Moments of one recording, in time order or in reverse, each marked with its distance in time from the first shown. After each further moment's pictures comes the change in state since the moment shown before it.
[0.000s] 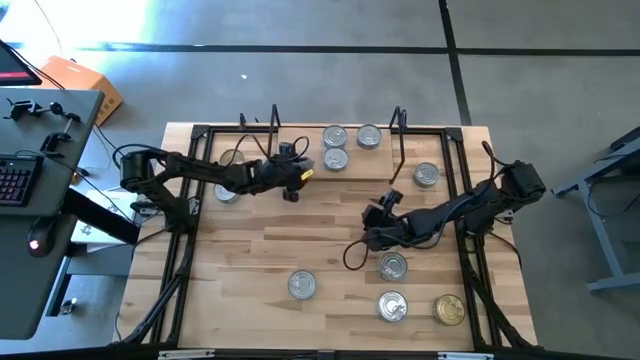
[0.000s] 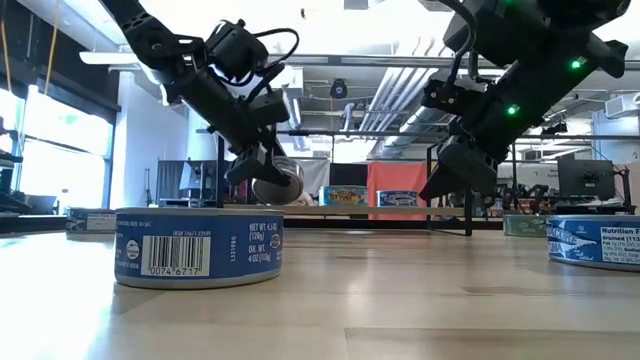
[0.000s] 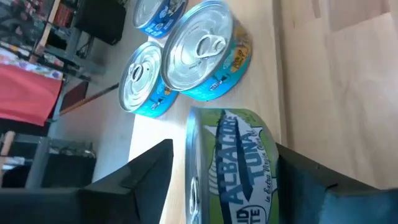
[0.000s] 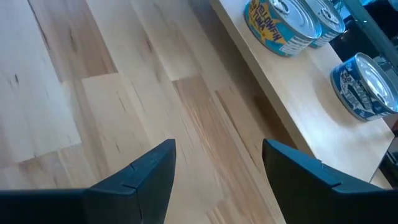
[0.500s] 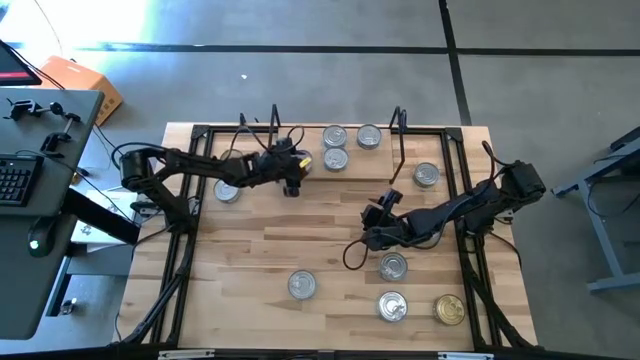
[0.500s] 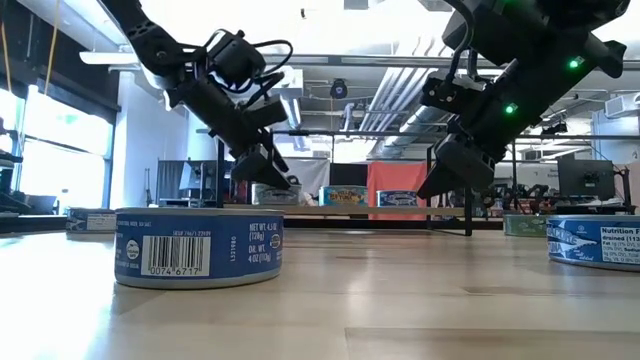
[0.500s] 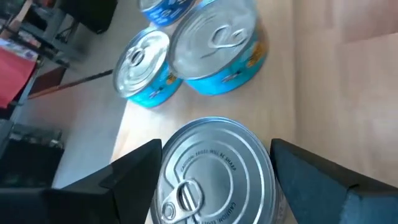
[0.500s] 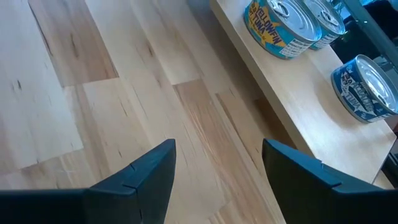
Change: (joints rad) left arm 0.086 0.000 0.000 0.001 0.124 -0.101; right arm 0.000 0.000 0.000 0.016 -0.001 -0.003
